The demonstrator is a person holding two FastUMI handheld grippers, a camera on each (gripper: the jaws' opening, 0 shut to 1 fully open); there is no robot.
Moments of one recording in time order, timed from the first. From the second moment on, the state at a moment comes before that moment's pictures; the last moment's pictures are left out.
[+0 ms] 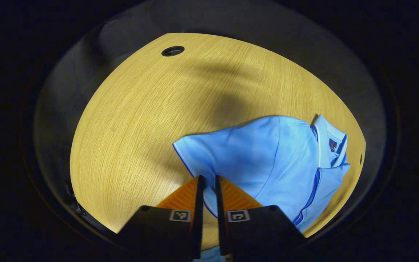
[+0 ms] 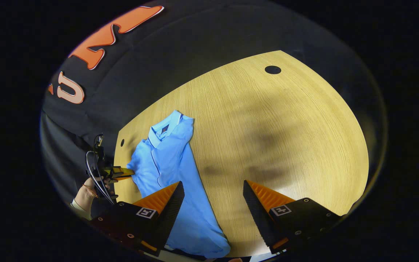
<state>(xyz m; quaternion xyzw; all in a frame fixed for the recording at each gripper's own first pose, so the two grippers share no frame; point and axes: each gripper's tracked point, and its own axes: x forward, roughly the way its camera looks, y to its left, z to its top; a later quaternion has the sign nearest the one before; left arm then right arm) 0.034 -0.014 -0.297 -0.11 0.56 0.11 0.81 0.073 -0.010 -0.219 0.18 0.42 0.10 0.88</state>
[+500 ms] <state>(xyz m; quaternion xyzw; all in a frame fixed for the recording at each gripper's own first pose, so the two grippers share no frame) 0.036 -0.037 -0.228 -0.04 0.52 0.04 0.85 0.065 -0.013 -0.211 0.18 0.40 0.10 0.89</state>
